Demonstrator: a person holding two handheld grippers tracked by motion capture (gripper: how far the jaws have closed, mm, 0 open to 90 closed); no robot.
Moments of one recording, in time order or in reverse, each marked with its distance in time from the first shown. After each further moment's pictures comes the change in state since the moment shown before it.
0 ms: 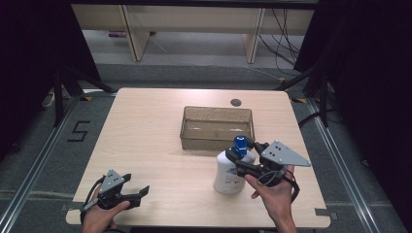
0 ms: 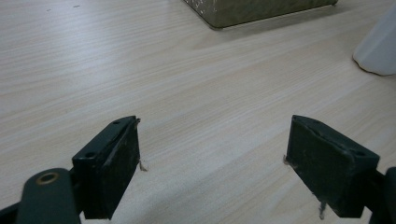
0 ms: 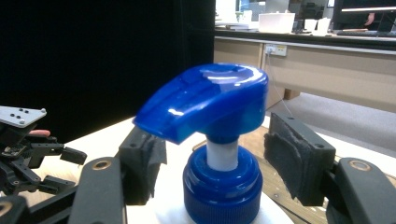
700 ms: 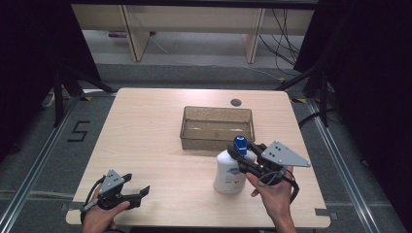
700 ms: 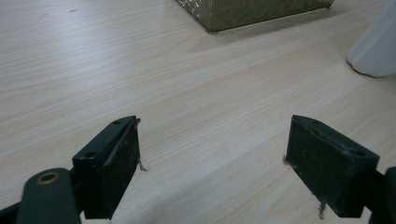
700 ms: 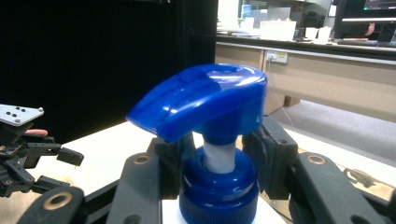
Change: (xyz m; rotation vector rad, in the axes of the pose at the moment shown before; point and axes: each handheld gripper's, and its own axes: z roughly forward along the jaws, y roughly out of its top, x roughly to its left) left arm -0.002 0.000 -0.002 -0.006 -0.004 0.000; right arm -0.002 -0.002 0.002 -0.022 0.022 -0.015
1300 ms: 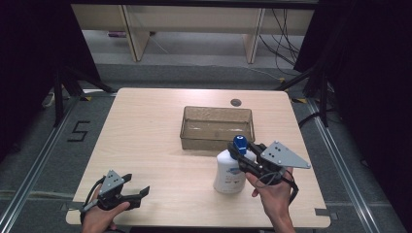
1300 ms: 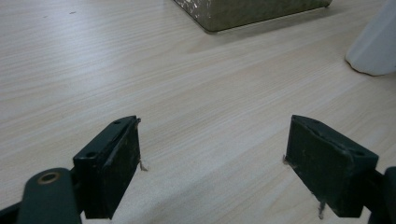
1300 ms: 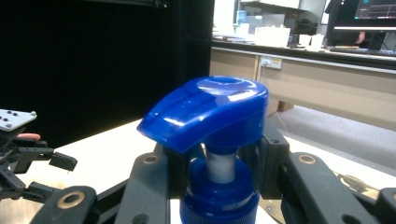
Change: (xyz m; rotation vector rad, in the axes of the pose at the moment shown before) left arm -0.001 0.000 -0.002 -0.007 -0.001 0.010; right arm 0.002 0.003 0.000 -0.021 -0.037 -0.043
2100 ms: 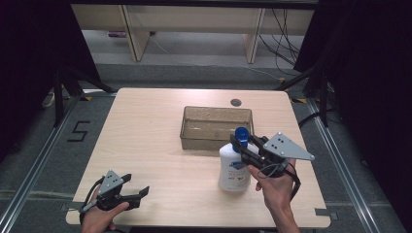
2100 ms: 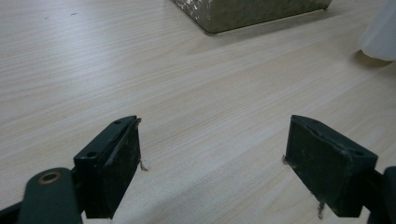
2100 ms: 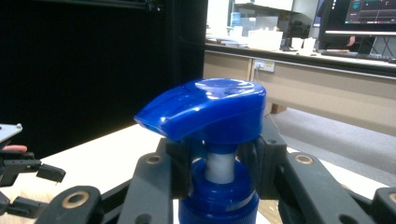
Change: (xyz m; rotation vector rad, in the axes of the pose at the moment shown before) left arm 0.001 0.000 -0.002 0.001 0.003 -0.002; right arm -0.008 0.019 0.003 -0.004 -0.016 0.013
